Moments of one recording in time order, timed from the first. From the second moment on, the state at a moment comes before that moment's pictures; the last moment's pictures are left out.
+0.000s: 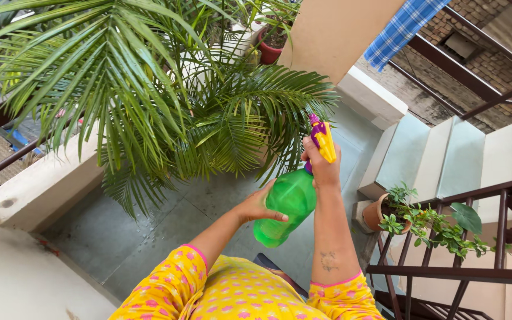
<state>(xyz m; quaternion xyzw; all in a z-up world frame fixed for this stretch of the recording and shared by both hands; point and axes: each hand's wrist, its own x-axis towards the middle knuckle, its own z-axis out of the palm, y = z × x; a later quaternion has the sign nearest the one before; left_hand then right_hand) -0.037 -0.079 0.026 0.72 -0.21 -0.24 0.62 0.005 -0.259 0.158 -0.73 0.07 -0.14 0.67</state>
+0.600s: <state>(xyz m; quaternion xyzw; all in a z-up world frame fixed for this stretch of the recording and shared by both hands) -0.054 -0.065 0.142 0.73 -0.23 0.22 0.61 -0.039 -0.239 0.260 -0.62 -0.31 -0.19 0.69</state>
